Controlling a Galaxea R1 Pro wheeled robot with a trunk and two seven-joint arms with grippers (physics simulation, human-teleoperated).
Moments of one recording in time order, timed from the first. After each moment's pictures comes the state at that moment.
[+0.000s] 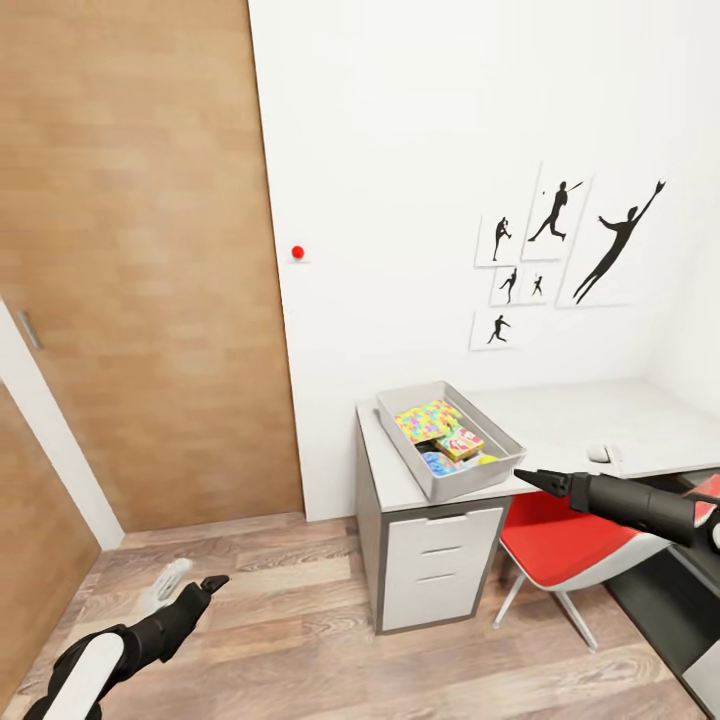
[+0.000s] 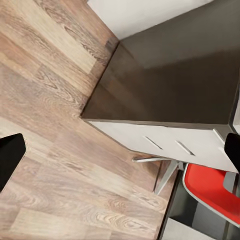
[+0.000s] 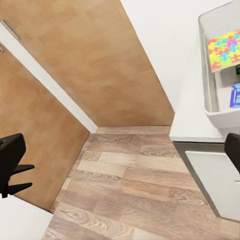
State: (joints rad) left arm -0.19 0.17 0.12 -1.18 1.13 0.60 0.21; right arm -0.49 -1.01 0.54 -1.61 -1.46 0.40 0.28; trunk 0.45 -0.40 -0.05
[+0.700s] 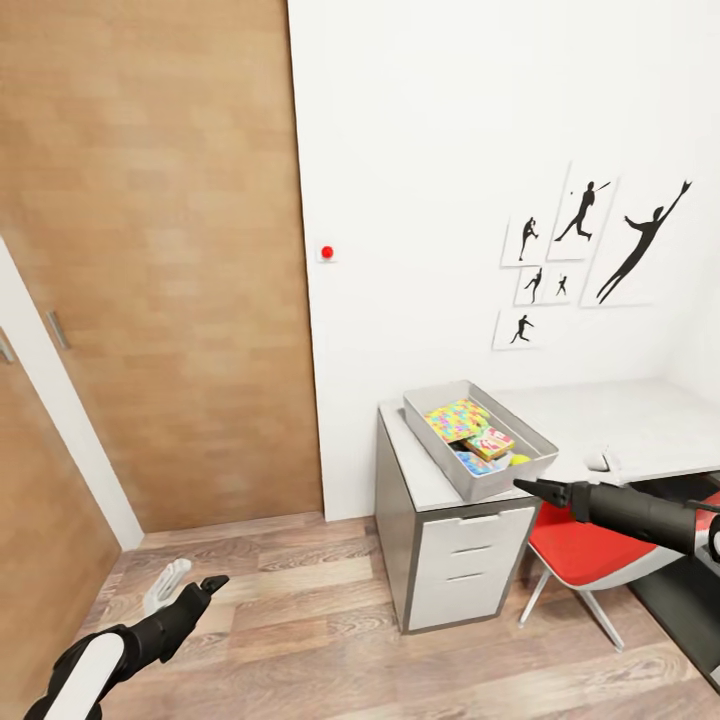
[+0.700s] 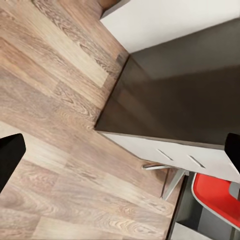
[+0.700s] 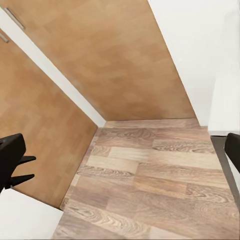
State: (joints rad) left arm -0.19 0.17 0.12 -1.18 1.12 0.60 0.21; right arm -0.47 -1.02 0.55 -1.61 -1.46 0.41 0.29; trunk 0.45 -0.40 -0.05
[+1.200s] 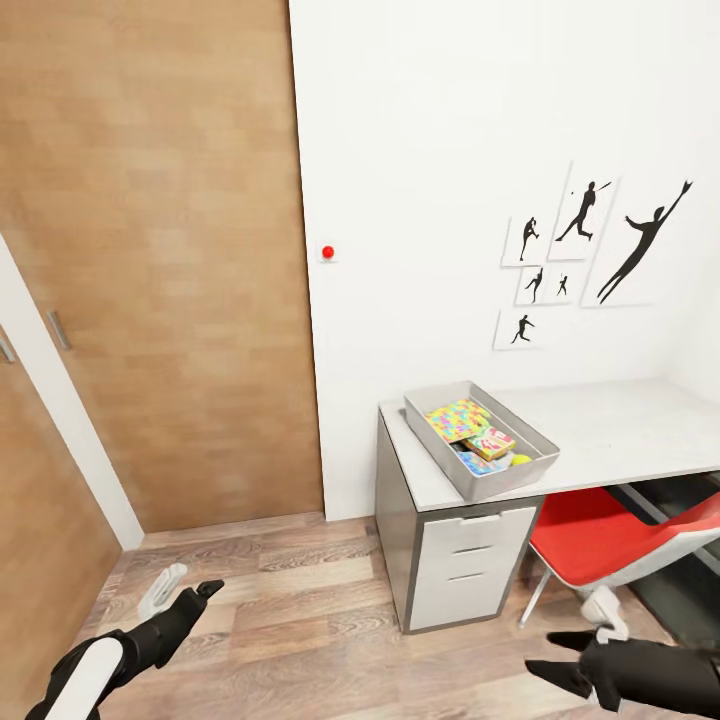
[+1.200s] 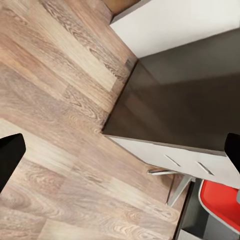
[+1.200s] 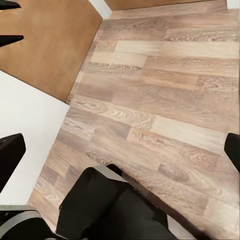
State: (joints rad) left arm -0.19 0.17 0.12 -1.15 1.11 0.57 0.21; right arm -0.16 -1.02 0.65 -1.58 -1.15 0.40 0.47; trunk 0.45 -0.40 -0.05
